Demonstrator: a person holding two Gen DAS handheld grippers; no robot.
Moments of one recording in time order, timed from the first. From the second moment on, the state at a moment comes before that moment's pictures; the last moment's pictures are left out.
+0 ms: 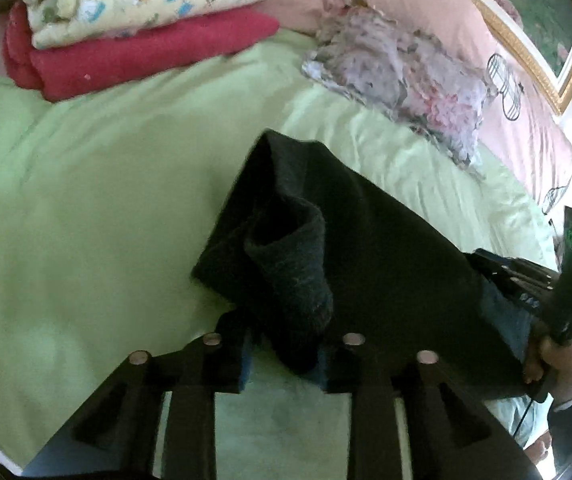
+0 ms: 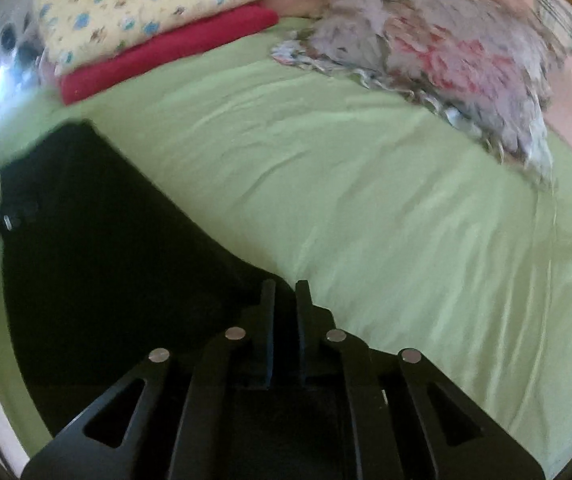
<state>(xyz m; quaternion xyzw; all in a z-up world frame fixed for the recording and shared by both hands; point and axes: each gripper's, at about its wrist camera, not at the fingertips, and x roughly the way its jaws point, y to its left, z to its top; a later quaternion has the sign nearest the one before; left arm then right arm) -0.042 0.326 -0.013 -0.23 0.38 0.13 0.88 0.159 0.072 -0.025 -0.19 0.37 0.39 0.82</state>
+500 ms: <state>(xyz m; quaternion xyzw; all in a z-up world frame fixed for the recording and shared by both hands) -0.070 0.286 0.064 -0.18 0.32 0.15 0.92 0.112 -0.079 0.035 -0.02 0.34 0.36 0.87</state>
